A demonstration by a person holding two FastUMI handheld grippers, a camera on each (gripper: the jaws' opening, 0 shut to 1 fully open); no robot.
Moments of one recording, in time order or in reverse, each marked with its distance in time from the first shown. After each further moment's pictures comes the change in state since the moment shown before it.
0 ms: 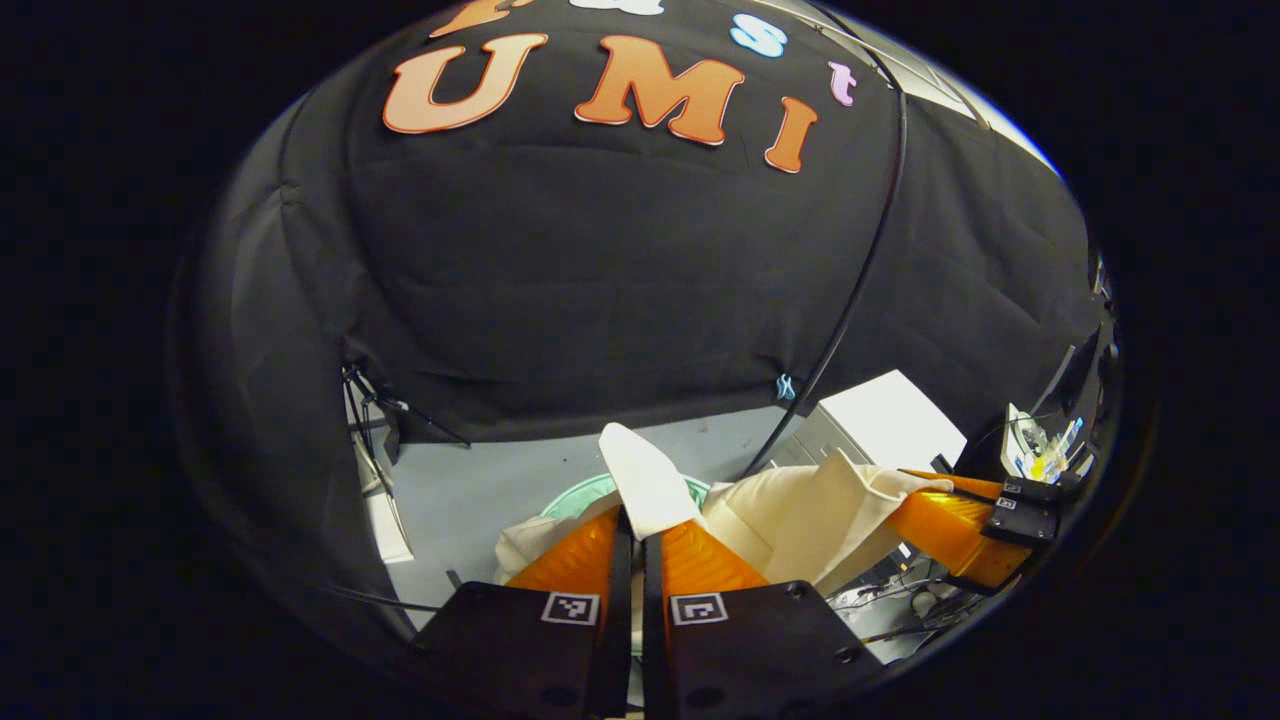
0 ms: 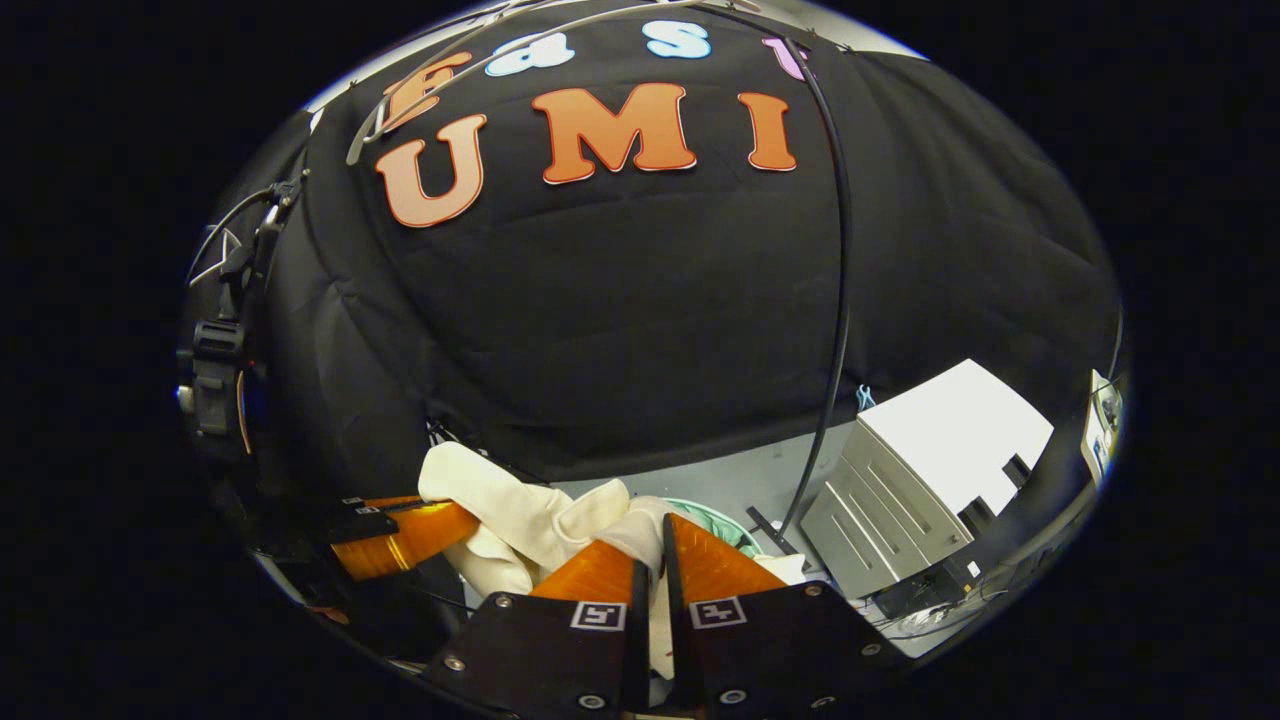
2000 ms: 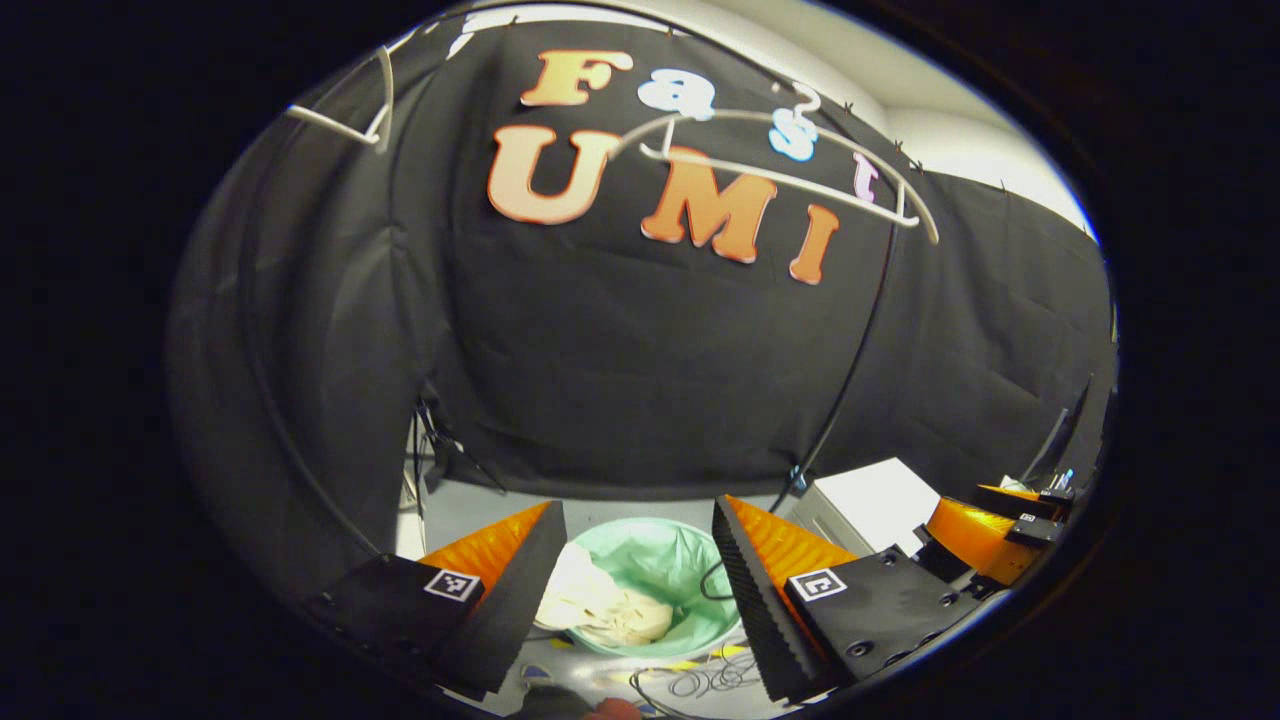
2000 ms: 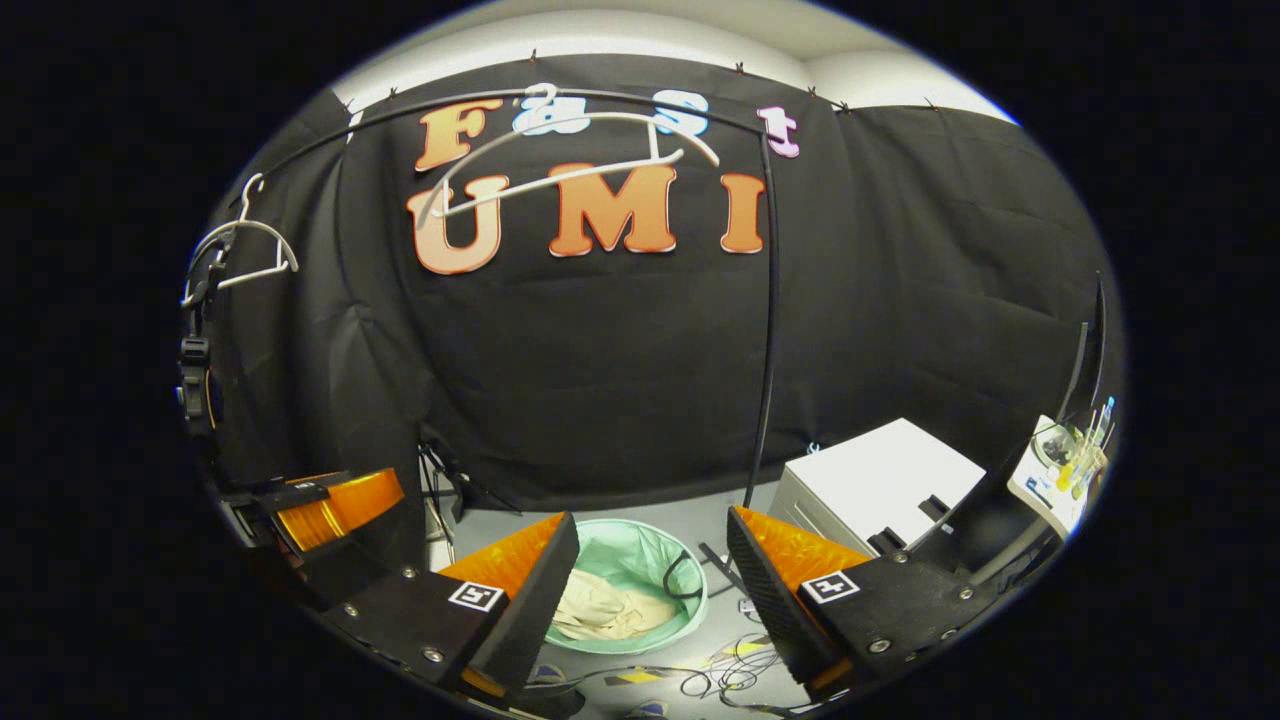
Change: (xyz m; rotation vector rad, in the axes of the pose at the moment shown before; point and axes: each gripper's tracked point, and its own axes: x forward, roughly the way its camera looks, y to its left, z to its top) left arm -0.197 0.022 0.035 -0.106 -0.403 0.118; right arm -0.191 -0.020 0.055 -0.079 -0.239 -0.045
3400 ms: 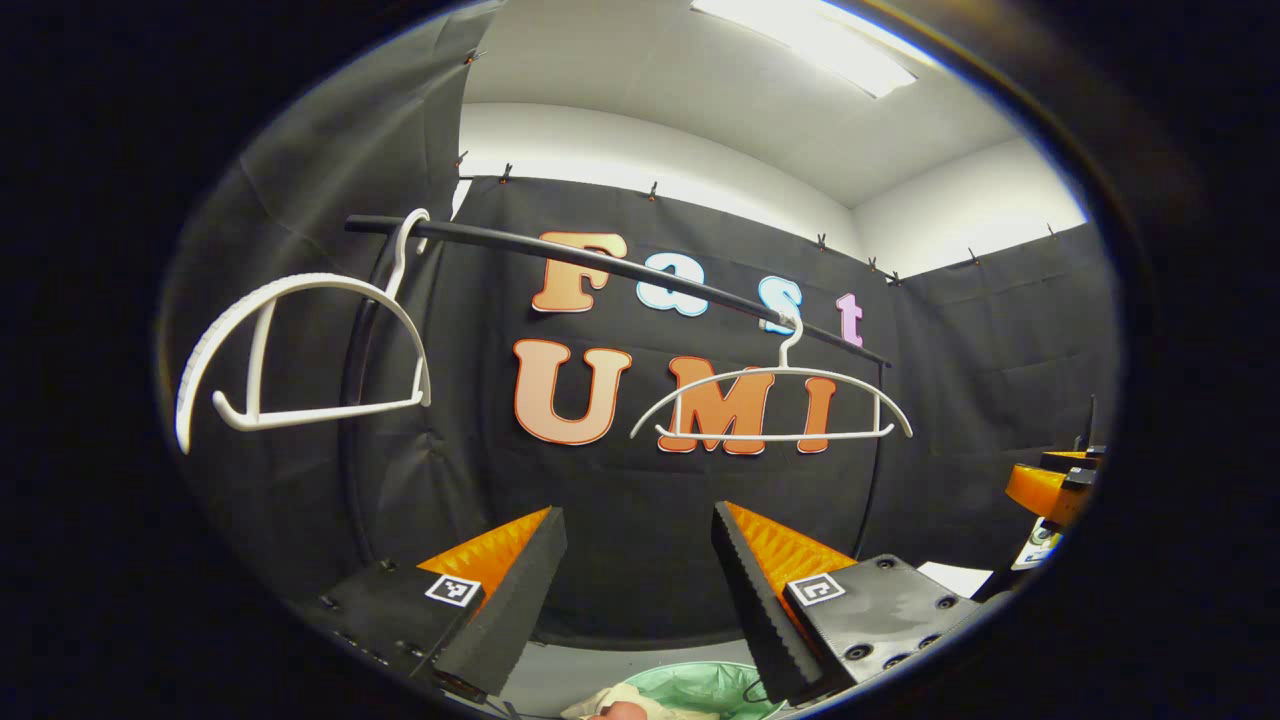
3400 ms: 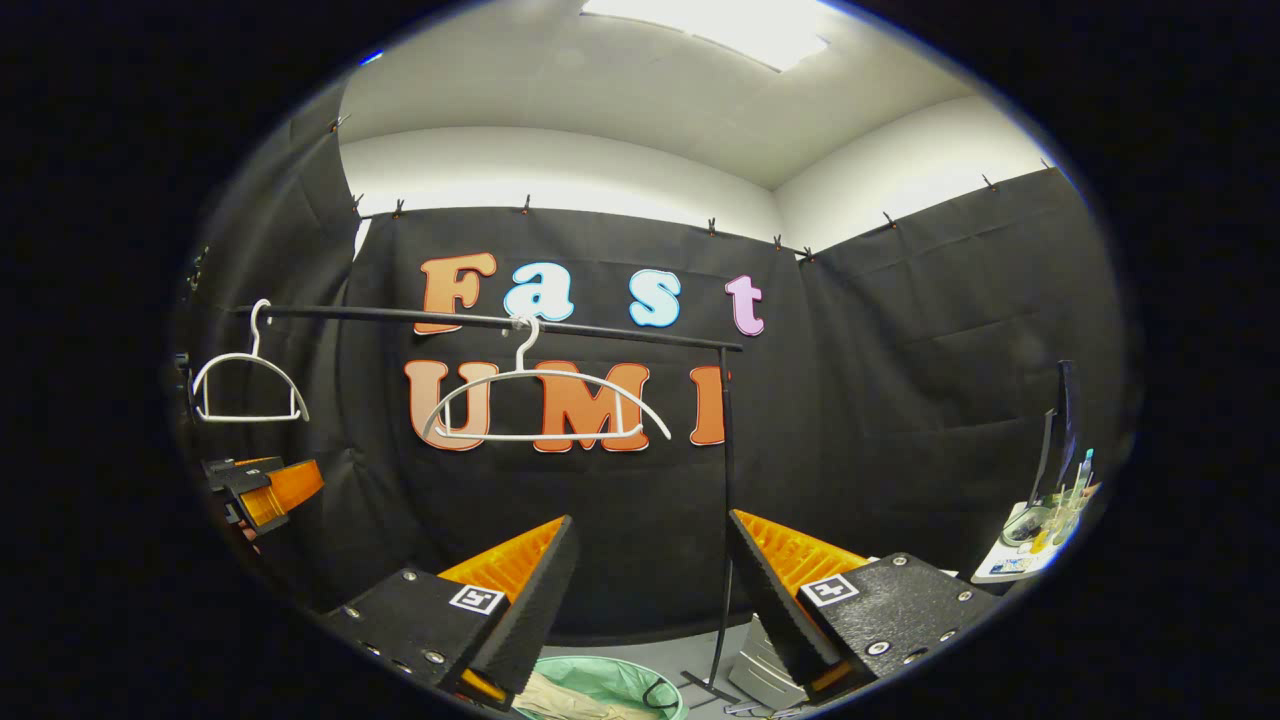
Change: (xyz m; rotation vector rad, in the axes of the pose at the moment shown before) left arm -0.078 0.021 0.180 0.109 -0.523 0.032; right arm -0.081 -0.018 0.170 -0.011 -0.511 -0.081
